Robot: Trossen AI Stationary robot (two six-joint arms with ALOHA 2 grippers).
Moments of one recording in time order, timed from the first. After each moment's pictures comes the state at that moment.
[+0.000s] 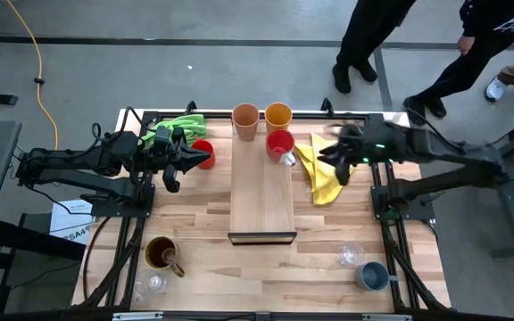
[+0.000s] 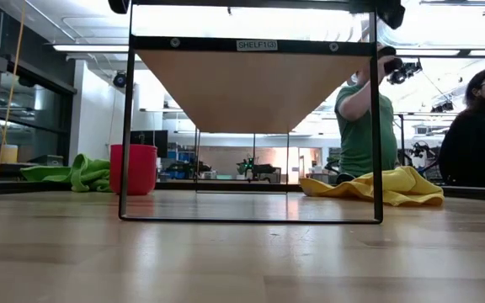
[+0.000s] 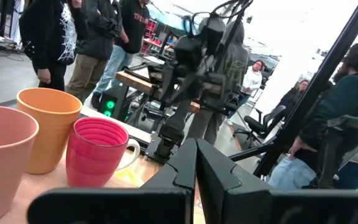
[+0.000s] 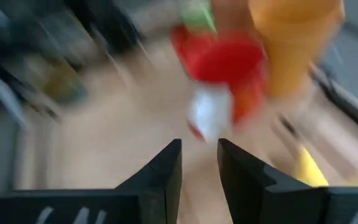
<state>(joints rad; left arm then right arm) 0.10 0.73 0.75 0.02 -0.11 -0.37 -0.09 0.88 1.04 -0.60 0.10 0.33</state>
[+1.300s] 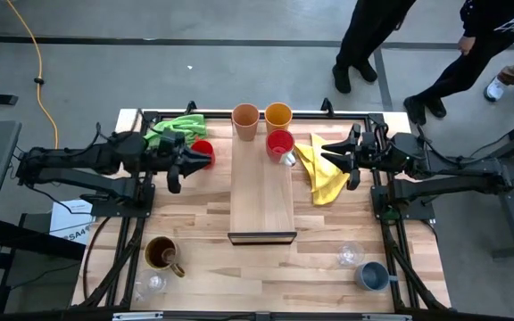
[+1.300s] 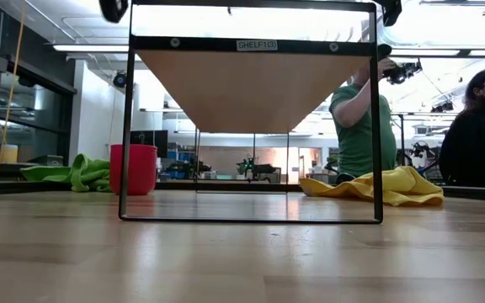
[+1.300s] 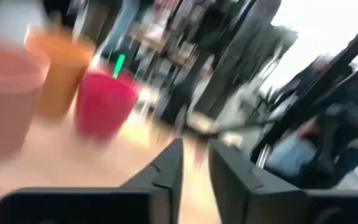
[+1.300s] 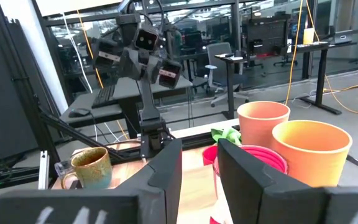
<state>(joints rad) 0.10 0.76 0.83 -0.24 -0.10 -0.49 -0.07 0.65 0.67 0.02 0.09 0.12</state>
